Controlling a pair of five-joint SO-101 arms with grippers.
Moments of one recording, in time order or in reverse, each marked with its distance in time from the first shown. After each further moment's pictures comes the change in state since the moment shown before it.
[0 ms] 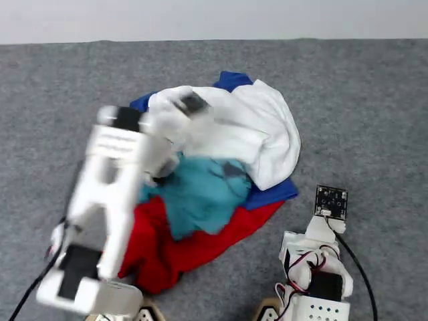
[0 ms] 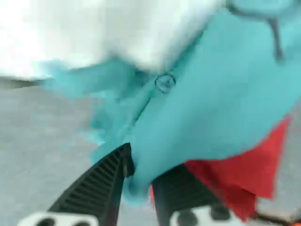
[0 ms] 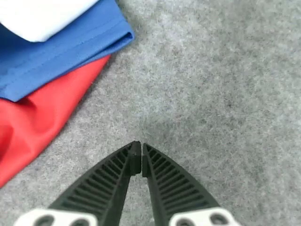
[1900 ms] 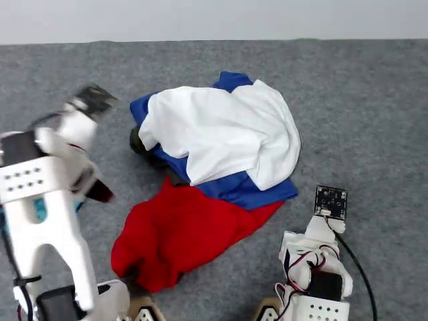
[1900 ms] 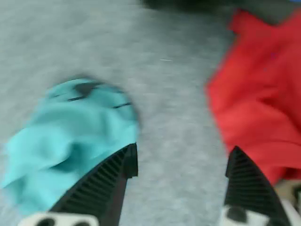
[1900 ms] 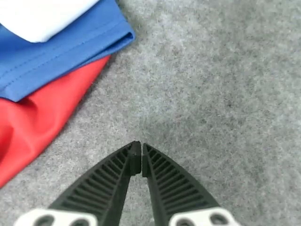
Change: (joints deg) left arm -20.6 -14.9 12.4 2.0 -18.3; right arm 0.0 0.0 0.0 0.0 0.0
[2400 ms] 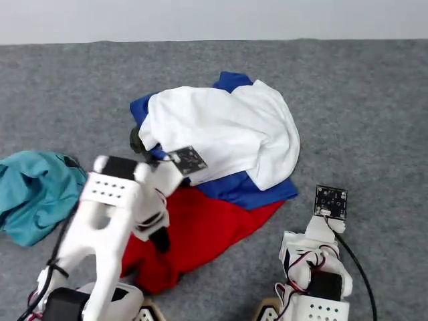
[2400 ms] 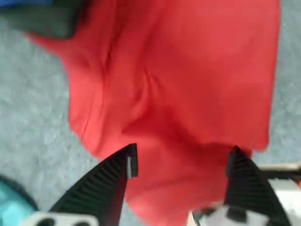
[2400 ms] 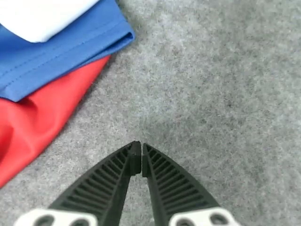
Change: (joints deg) left arm 25.9 -1.2 27.9 -12.5 8.2; right arm 0.0 0.0 0.0 0.0 0.0
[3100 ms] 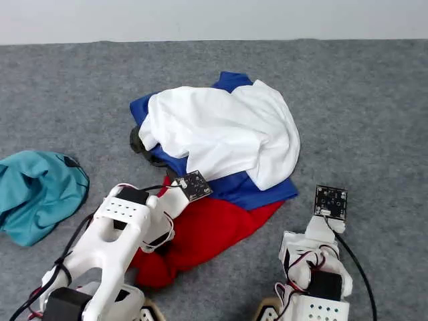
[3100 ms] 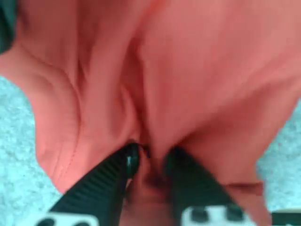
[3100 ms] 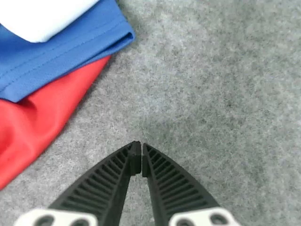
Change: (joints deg) left arm 1.4 -0.4 18.2 -20.8 0.5; right arm 0.0 0.0 0.0 0.0 0.0
